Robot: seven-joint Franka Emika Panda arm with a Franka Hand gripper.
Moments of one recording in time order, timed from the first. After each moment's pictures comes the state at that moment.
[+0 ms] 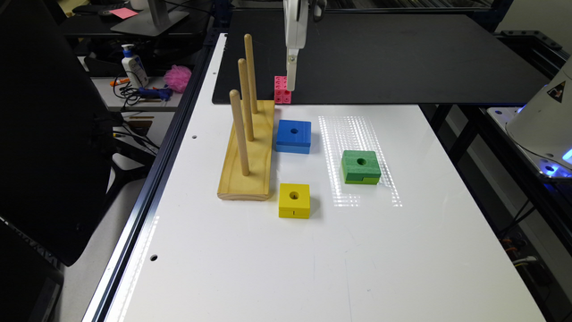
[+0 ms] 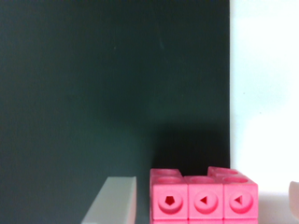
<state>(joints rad) -0.42 0.36 0.13 -2.19 0.00 2.57 0.48</state>
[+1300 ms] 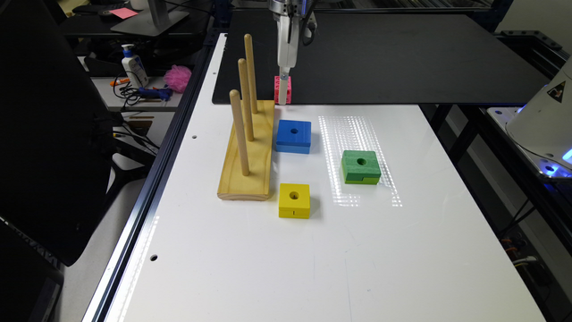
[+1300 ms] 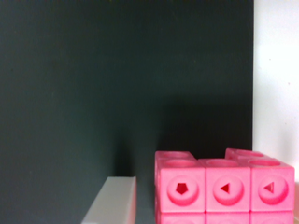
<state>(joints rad) -0.42 0.47 0.13 -2.15 -0.01 2.65 0.48</state>
